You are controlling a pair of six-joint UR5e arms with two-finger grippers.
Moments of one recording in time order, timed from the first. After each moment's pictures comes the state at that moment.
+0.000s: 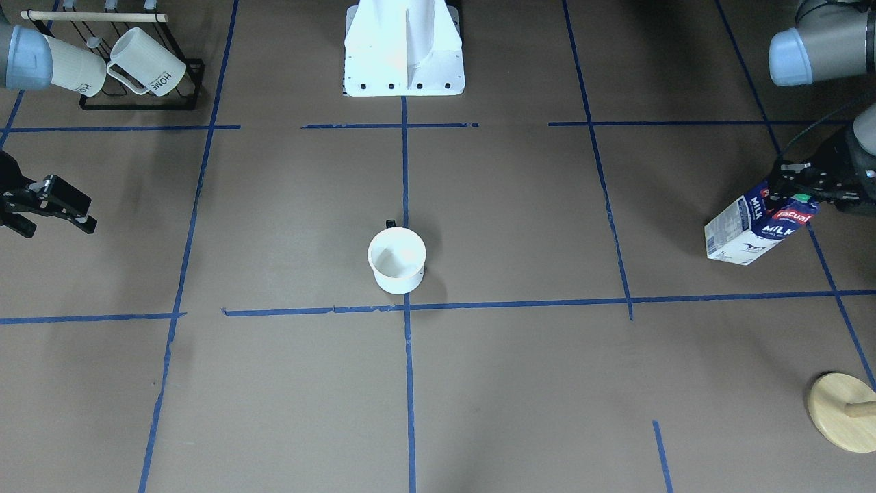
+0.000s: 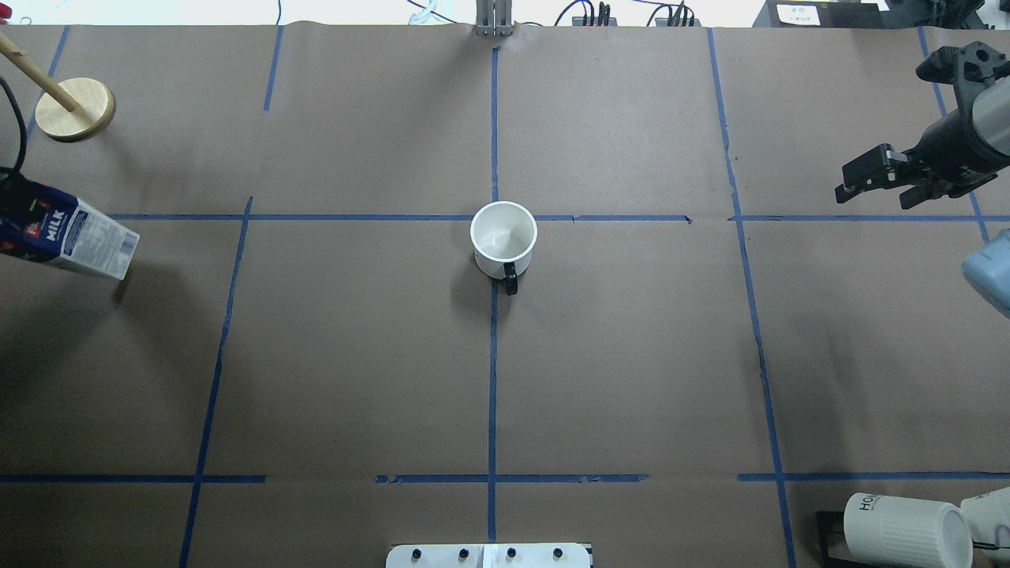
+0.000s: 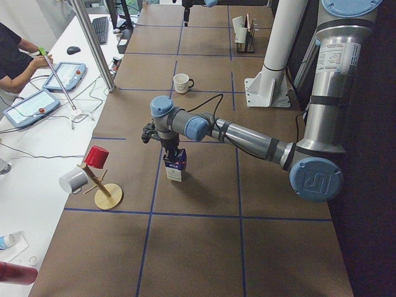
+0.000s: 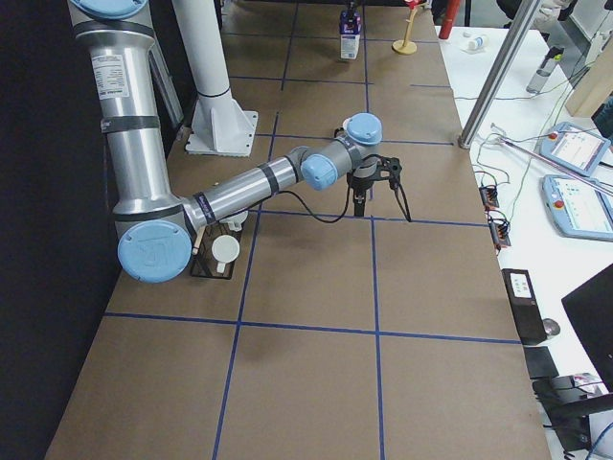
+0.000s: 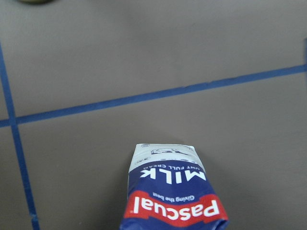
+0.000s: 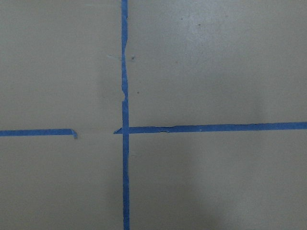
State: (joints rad) left arm -1.20 -1.69 -1.88 -1.60 -2.31 -0.46; right arm 1.12 -1.44 1.86 -1.40 2.30 0.75
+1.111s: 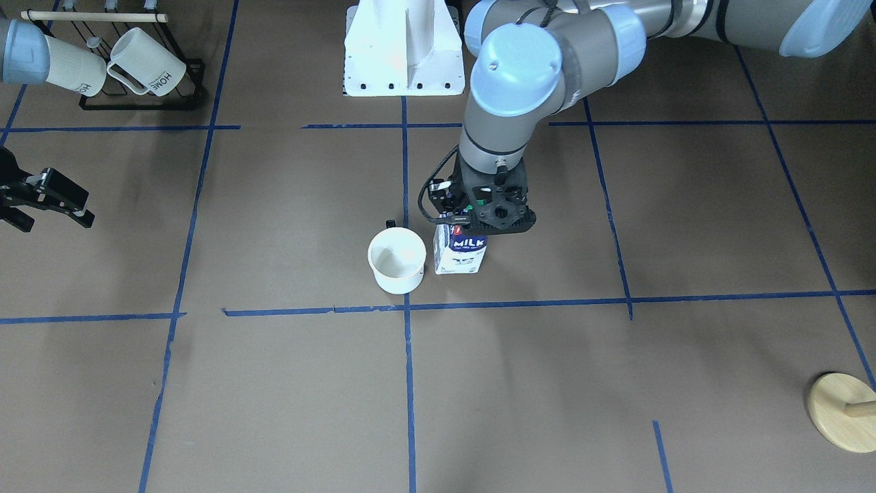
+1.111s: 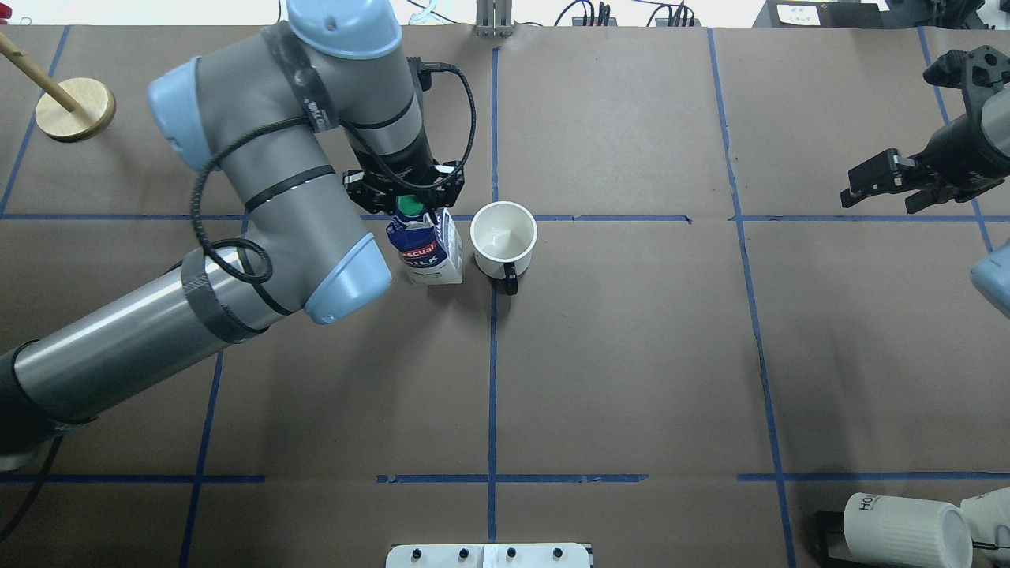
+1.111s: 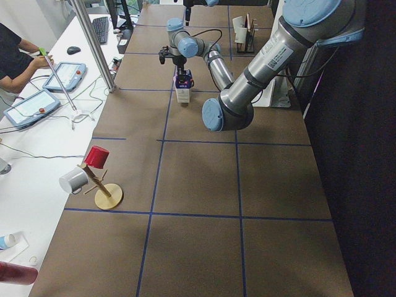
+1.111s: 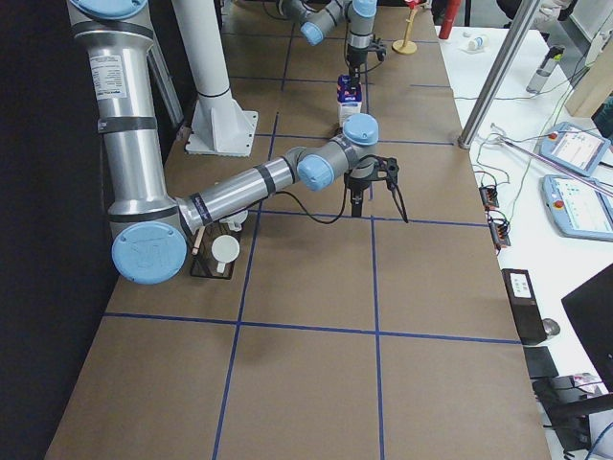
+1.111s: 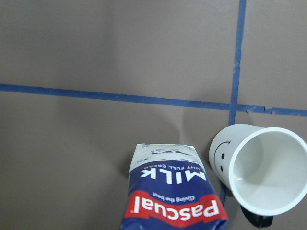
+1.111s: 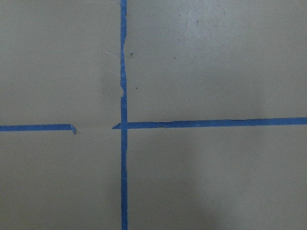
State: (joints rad) left arm -0.72 -2.44 -1.56 -1.39 -2.10 -1.11; right arm 1.13 -1.46 1.88 -1.40 2.30 0.74
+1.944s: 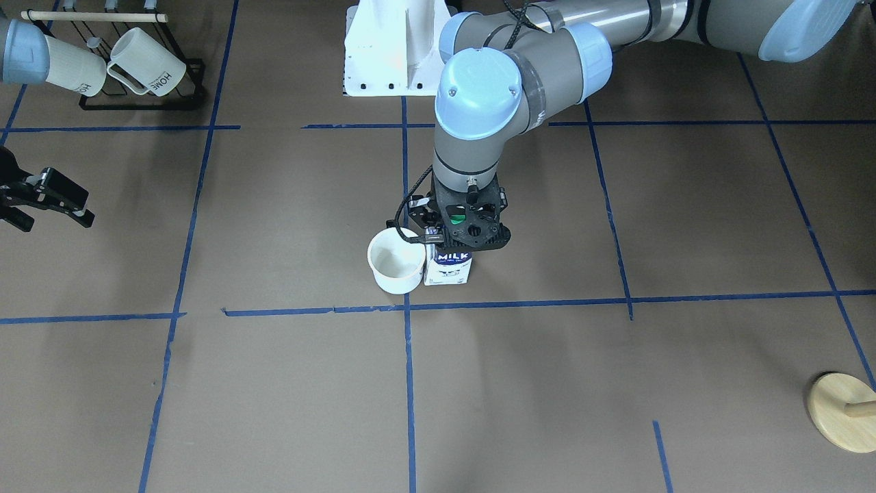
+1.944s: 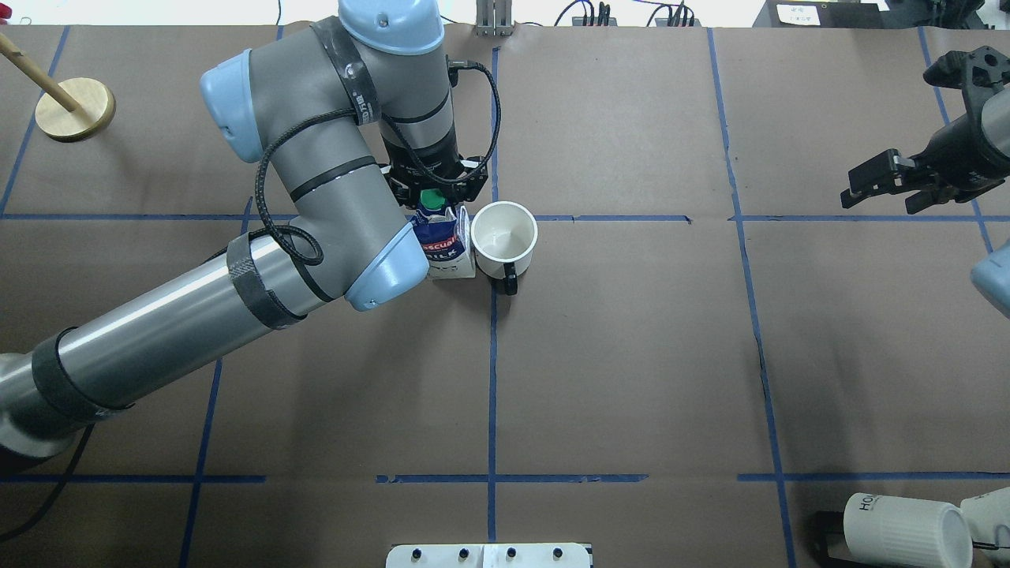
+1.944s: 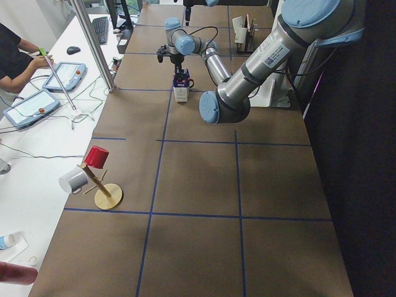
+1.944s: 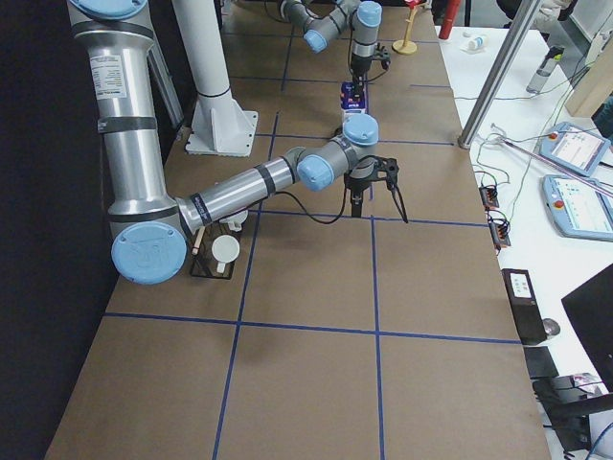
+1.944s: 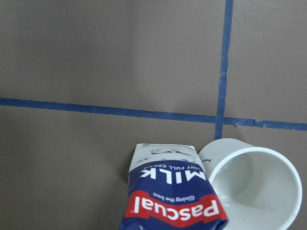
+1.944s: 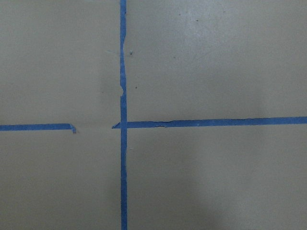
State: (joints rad) left arm -0.71 -2.51 -1.47 -1.40 -2.09 -1.12; right arm 1.13 -1.46 1.88 -1.40 2.30 0.74
